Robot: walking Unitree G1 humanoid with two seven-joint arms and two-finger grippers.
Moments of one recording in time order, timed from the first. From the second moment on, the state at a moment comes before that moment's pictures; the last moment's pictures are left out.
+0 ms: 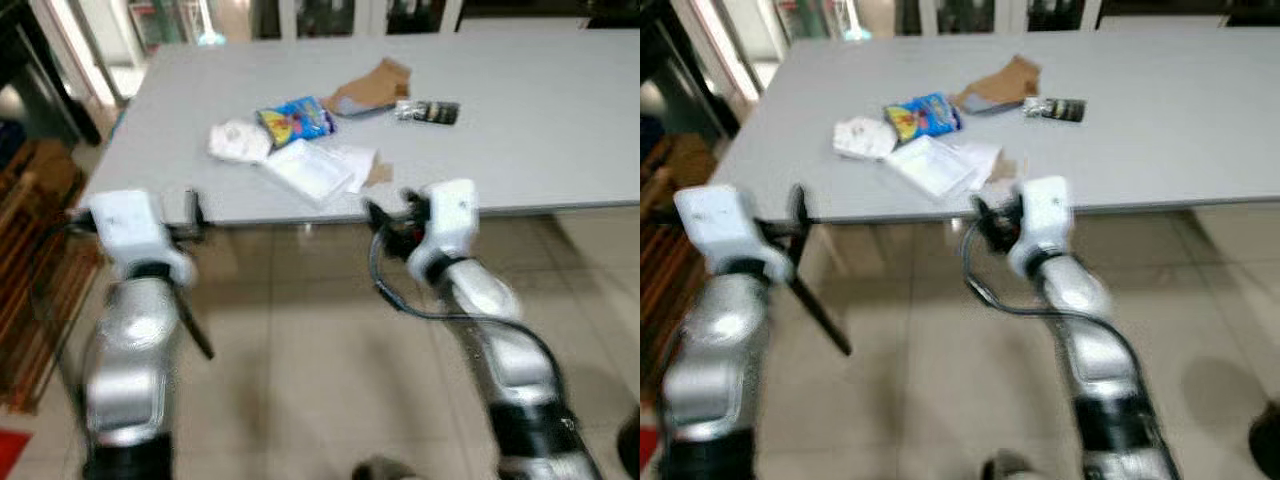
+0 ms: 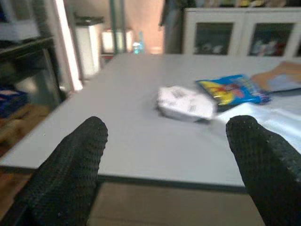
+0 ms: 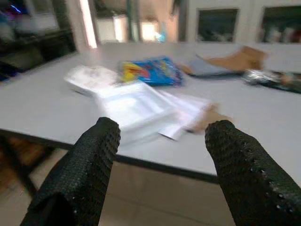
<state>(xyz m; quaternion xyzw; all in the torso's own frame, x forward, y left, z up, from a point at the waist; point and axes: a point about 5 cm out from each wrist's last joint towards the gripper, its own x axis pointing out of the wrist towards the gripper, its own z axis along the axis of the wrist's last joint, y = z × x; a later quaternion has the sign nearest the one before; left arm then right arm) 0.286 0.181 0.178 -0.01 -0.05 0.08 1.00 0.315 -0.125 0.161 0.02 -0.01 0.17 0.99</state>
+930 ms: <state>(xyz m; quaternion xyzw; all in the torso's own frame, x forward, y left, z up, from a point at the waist) 0.285 0.186 0.179 -0.01 -0.04 0.09 1.00 0.321 -0.111 0.169 0.01 -0.01 0.24 0.97</state>
